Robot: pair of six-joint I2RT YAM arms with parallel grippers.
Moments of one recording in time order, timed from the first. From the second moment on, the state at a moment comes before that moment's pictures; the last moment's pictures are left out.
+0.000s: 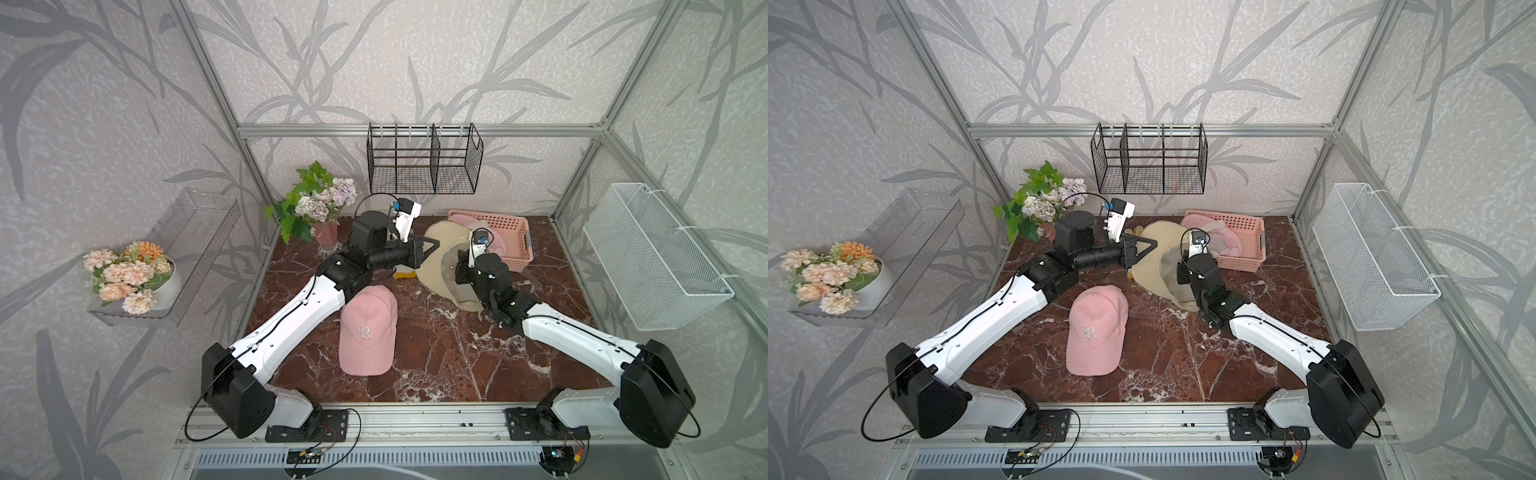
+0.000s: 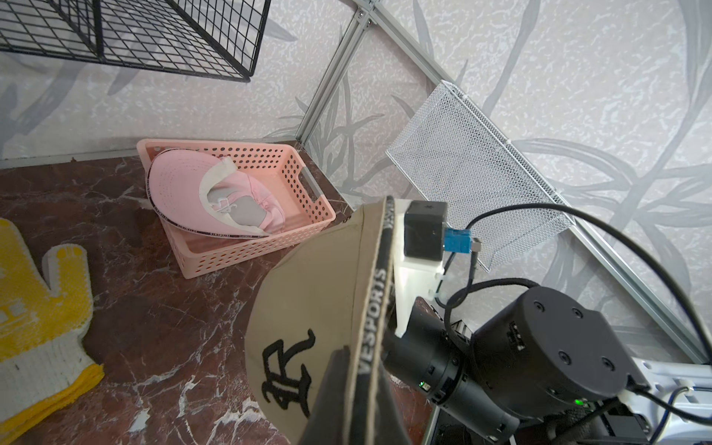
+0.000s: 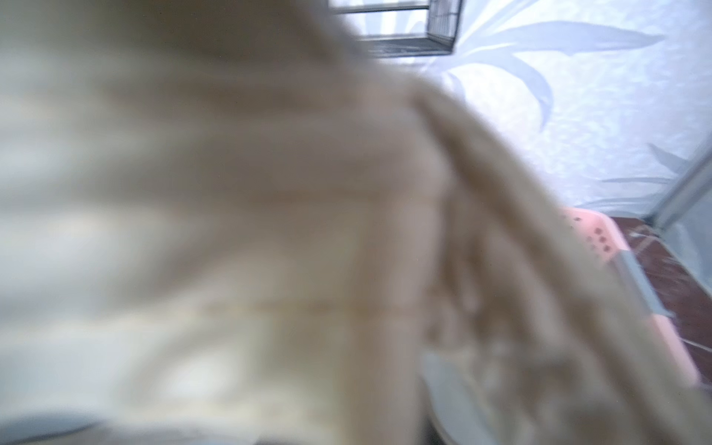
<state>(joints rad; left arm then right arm) -0.61 1.41 1.34 -0.23 0.45 -0.47 0.64 1.33 0.83 0.14 0.51 0.24</state>
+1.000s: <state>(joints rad) -0.61 1.41 1.39 -0.29 0.38 -0.29 0.64 1.26 0.84 -0.15 -0.15 0.19</state>
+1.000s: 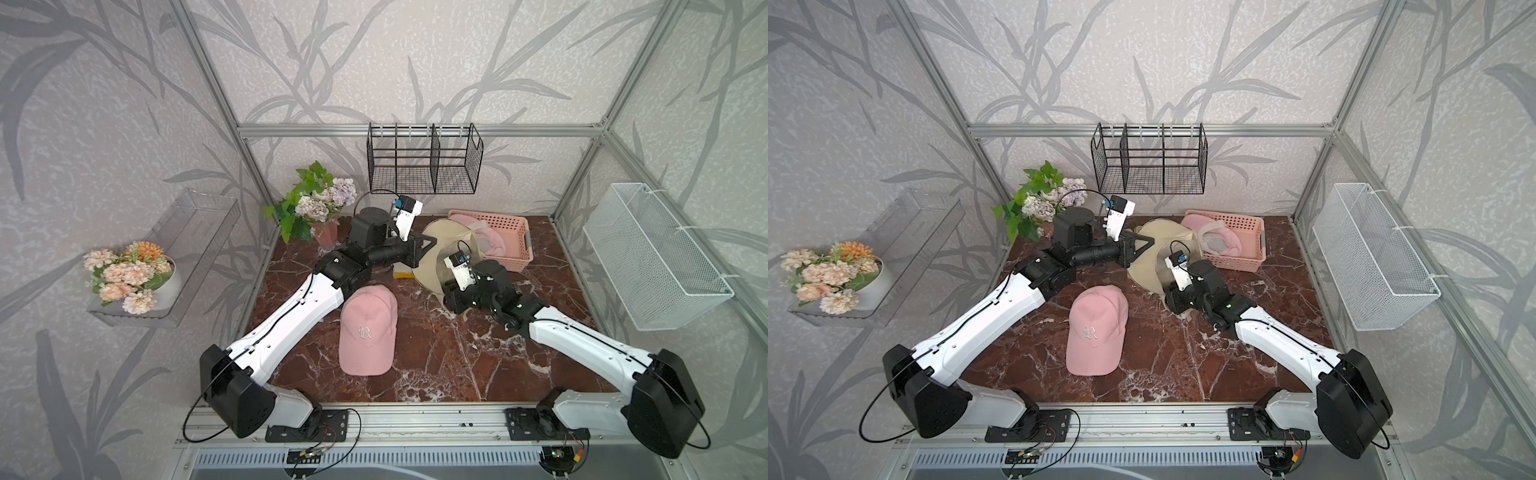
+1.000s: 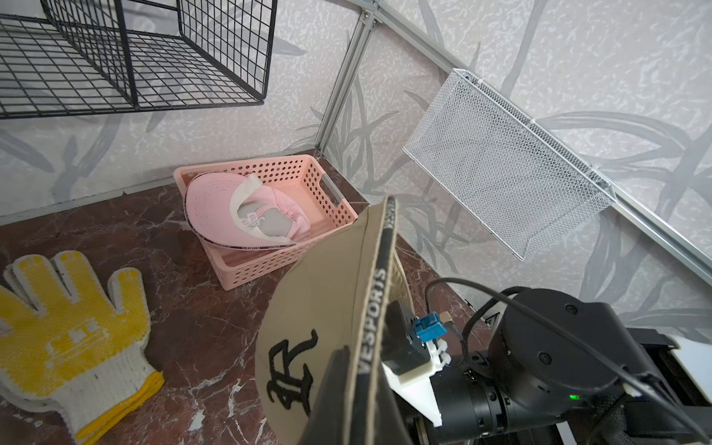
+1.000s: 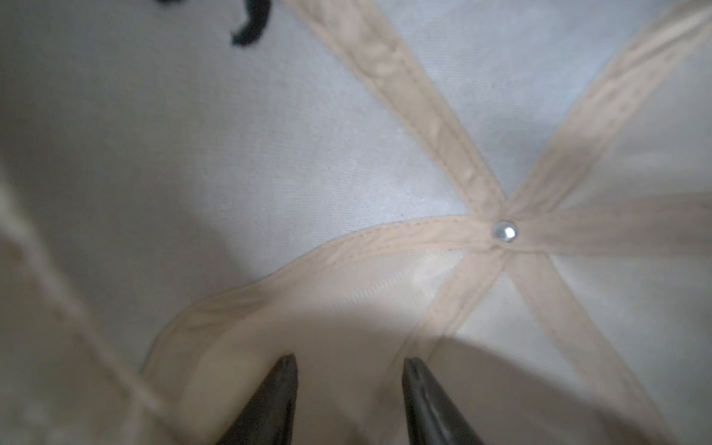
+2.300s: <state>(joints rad) -0.93 1.25 0.96 0.08 -0.07 0.99 0.23 1.08 0.85 -0.24 -0.49 1.17</state>
